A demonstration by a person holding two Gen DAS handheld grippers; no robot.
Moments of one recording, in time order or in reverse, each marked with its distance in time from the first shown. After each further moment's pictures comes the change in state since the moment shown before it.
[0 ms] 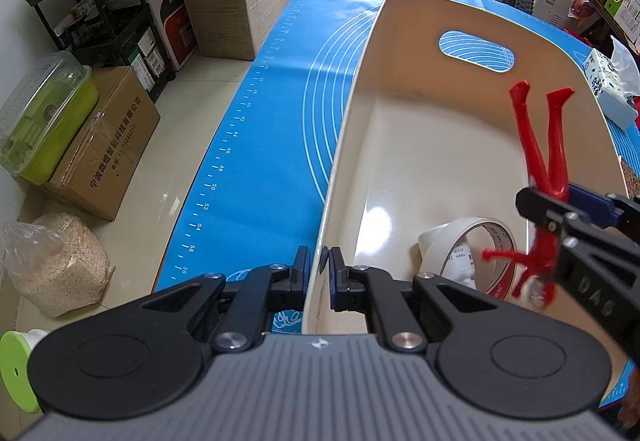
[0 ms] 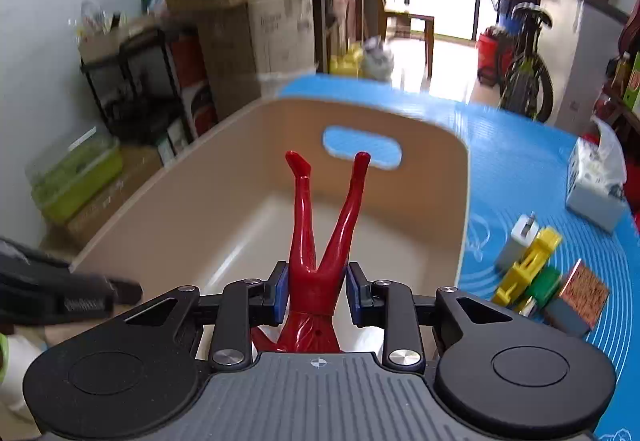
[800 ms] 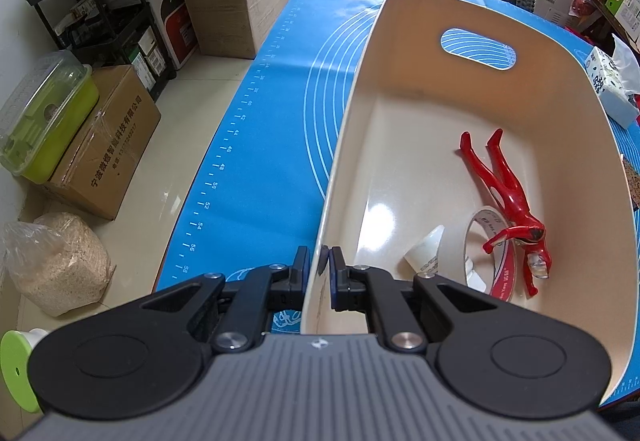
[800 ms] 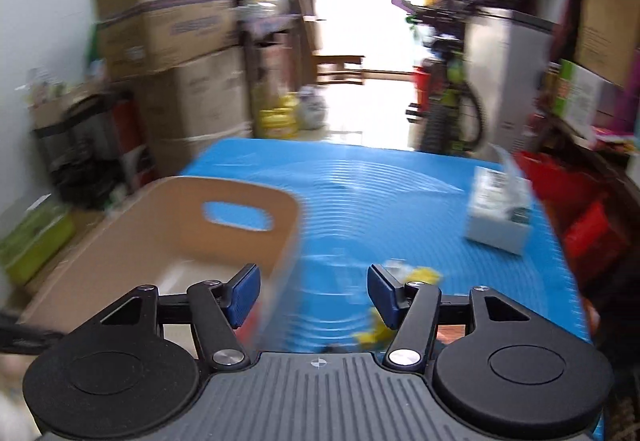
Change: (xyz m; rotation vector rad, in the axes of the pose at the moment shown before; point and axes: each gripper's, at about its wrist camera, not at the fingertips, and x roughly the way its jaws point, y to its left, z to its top) left arm 0.002 0.000 0.001 0.000 0.007 0.003; right arm -0.053 -0.100 0.015 0.126 -0.163 -0.166
